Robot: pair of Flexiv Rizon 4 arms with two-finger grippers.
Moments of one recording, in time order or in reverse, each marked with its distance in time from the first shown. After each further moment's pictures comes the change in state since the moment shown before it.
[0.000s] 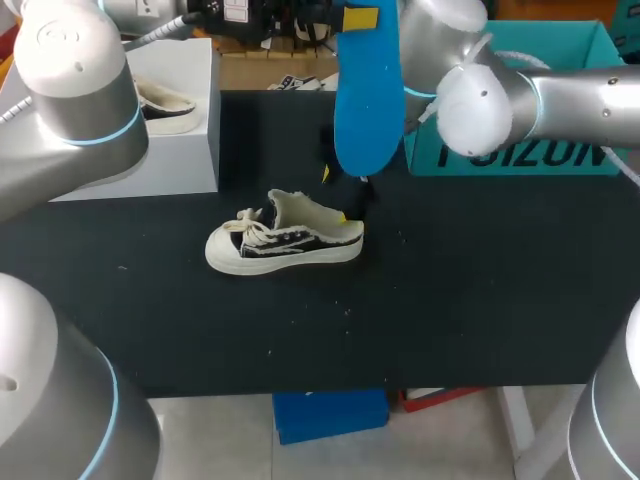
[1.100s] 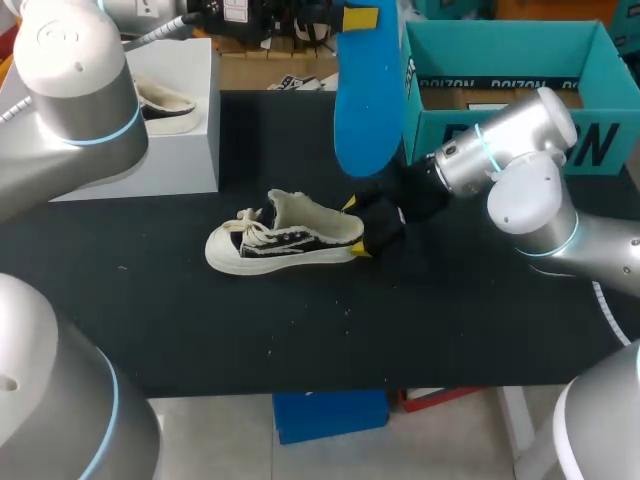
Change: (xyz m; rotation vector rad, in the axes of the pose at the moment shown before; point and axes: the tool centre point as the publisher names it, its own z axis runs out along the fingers) left arm 0.000 0.000 0.000 0.000 0.000 0.000; right arm 0.031 -0.036 0.051 -0.580 -0.008 0.213
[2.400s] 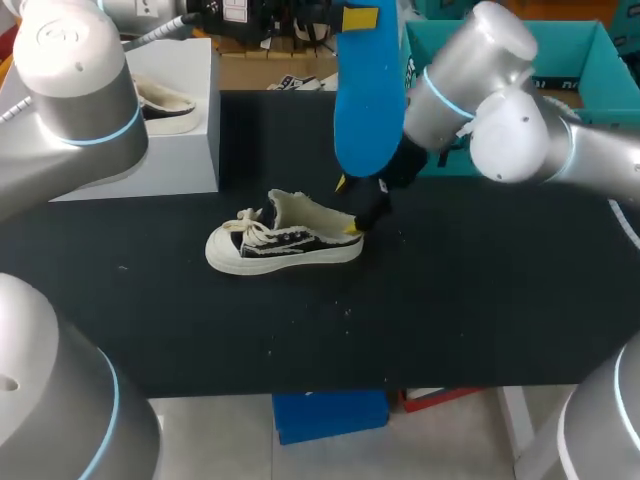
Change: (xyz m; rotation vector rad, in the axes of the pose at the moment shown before) left arm 0.000 0.000 0.000 0.000 0.000 0.000; right arm 0.002 0.045 -0.030 0.334 -0.003 -0.050
